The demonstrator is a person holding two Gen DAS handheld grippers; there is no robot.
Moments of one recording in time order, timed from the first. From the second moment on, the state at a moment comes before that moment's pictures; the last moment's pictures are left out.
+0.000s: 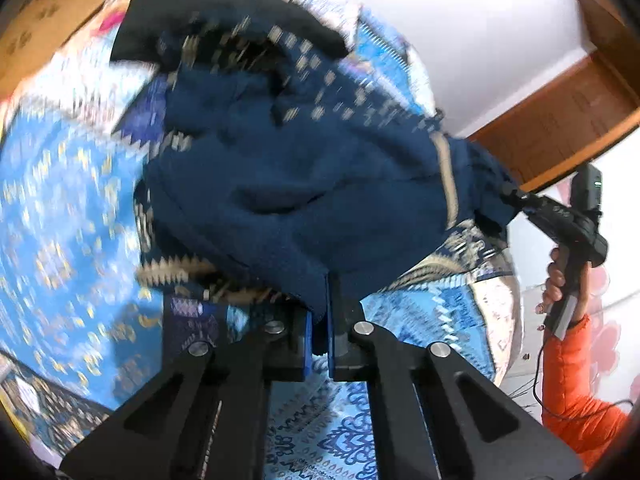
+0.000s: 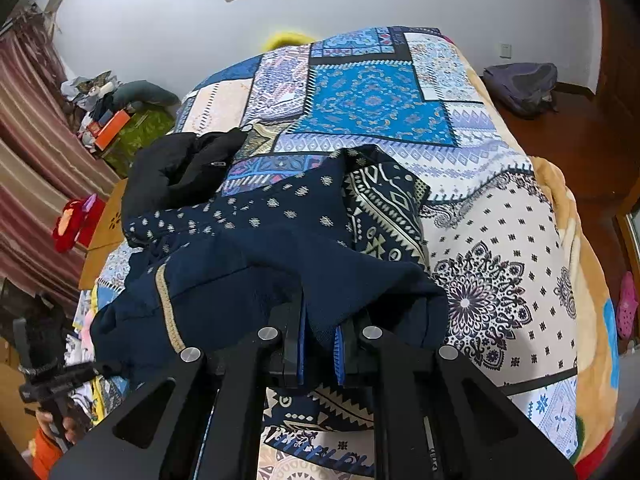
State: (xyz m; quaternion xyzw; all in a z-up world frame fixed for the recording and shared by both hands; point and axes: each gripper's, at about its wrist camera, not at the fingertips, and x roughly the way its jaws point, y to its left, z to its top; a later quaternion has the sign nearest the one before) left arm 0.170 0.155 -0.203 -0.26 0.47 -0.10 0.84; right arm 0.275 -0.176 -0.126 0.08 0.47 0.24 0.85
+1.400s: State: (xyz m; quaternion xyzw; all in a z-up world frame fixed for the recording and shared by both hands) left arm 0.259 0.225 -0.126 -0.13 0.40 0.05 0.91; right arm 0.311 -0.178 -0.080 0.01 0.46 0.23 0.86
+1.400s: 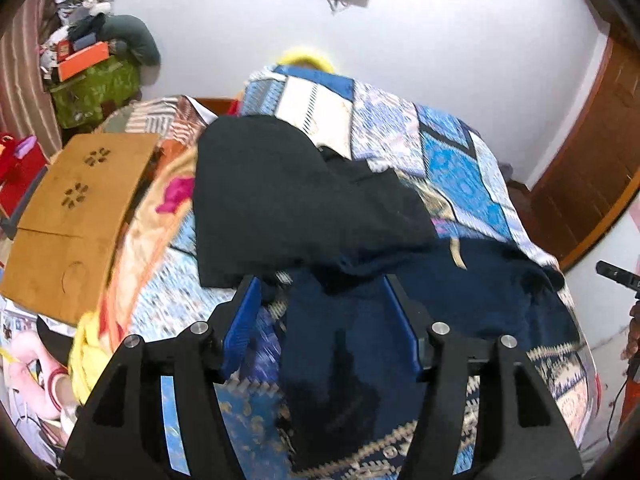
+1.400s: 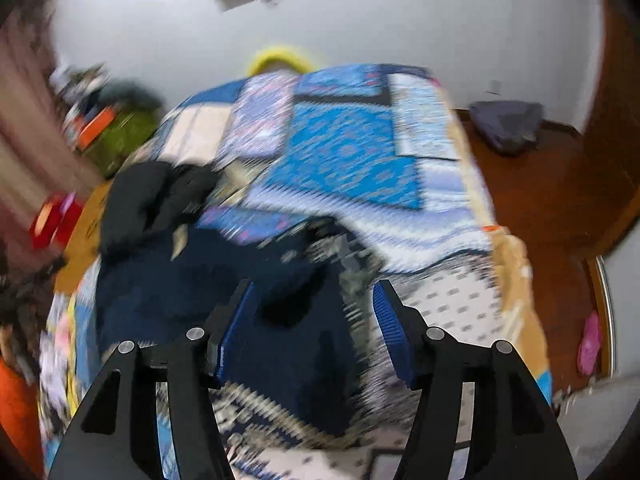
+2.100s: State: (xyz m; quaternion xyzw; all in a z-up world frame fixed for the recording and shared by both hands) left arm 0.322 0.171 -0.181 -0.06 0.44 0.07 0.89; right arm 0.395 -0.131 -0.142 -0.04 0.48 0.11 0.87
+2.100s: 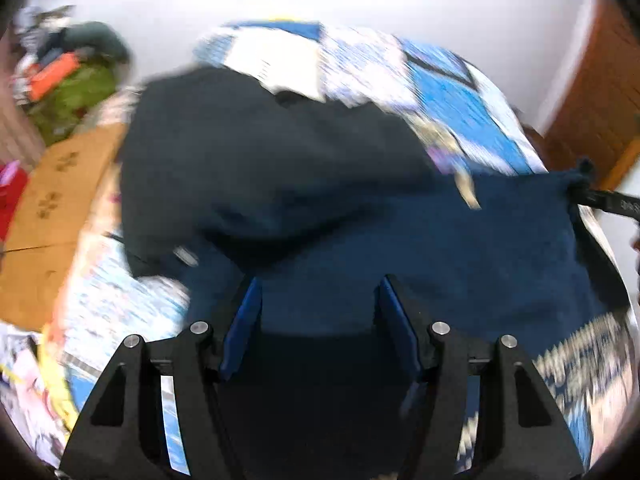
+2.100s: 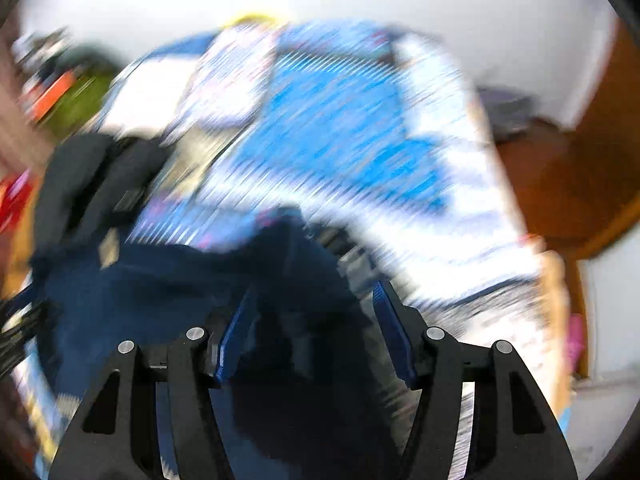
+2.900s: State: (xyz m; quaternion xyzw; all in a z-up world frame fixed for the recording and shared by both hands) left arm 0.182 0.164 -0.163 -0.21 0.41 0.06 0.88; right arm 0.217 -0.084 -0.094 -0.11 0.39 0.26 0.87
